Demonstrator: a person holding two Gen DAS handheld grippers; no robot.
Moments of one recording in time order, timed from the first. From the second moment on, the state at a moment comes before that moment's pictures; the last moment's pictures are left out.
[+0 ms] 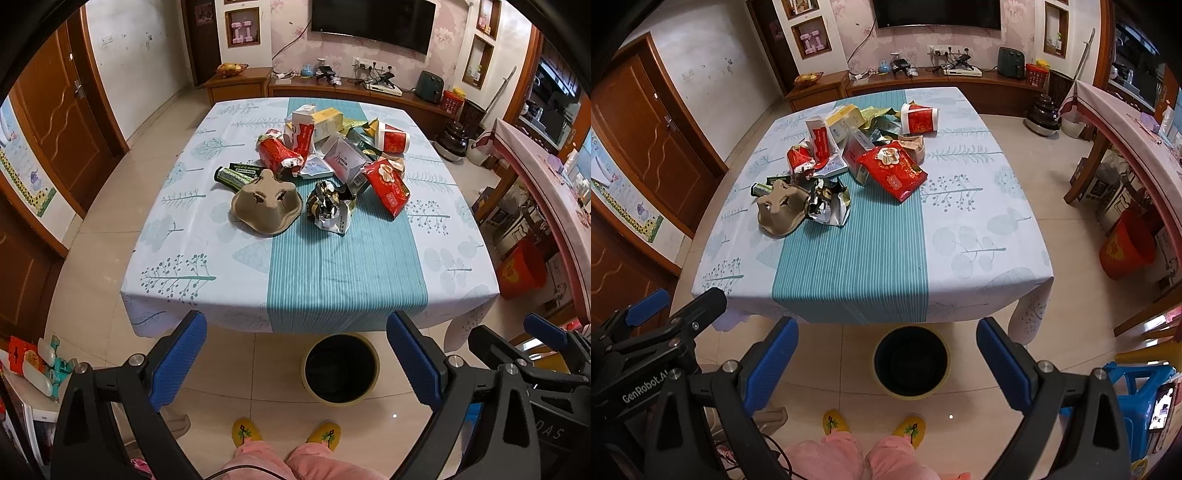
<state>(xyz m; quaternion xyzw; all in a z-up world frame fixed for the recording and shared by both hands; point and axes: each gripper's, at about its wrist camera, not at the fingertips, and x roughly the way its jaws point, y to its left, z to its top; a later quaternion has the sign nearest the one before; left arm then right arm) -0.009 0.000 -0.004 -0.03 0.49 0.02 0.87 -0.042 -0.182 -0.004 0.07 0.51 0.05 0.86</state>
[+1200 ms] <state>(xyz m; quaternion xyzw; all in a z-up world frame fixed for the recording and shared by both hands) -0.012 -0.002 -0.002 -0.03 0.49 0.02 0.87 -0.044 -0.188 -0.005 0.08 0.51 0.05 0.85</state>
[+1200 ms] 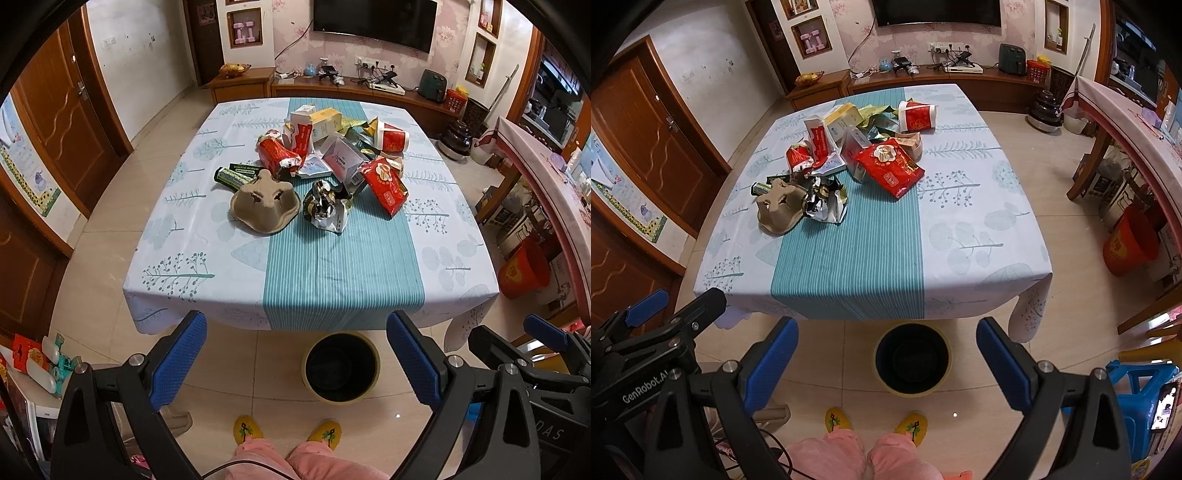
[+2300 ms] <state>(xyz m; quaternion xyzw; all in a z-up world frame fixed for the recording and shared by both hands) 0.089 -0.010 0.012 -0.02 0.52 -0.03 0.85 0.029 -0.202 0.016 0.10 0.48 0.07 0.87</state>
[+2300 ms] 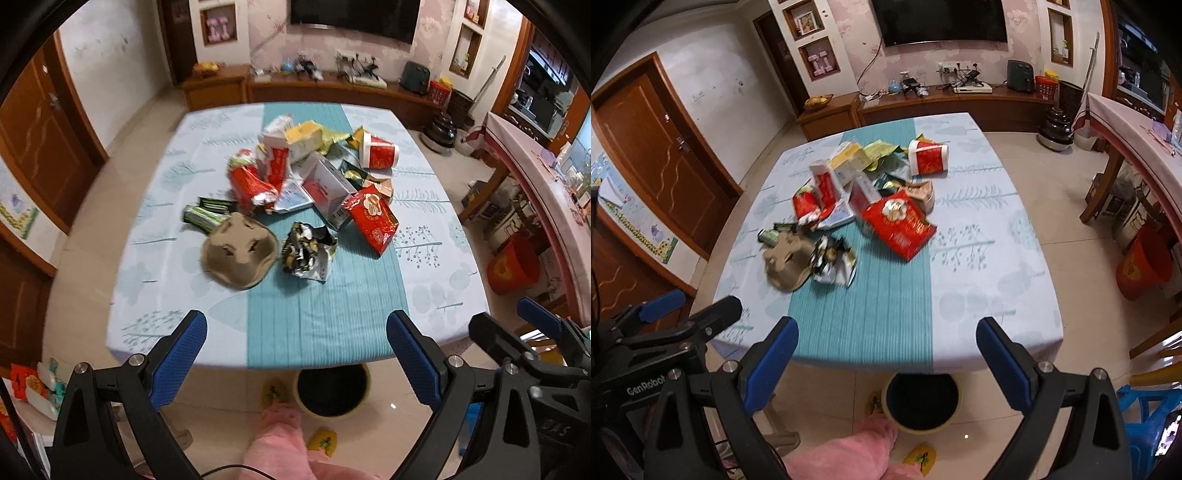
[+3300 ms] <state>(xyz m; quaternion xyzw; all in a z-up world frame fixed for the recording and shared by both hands) 0.263 -0.027 -0.141 -0.02 0.68 -0.10 0.73 0.252 -0.171 -0.135 0.02 0.61 0.13 0.78</state>
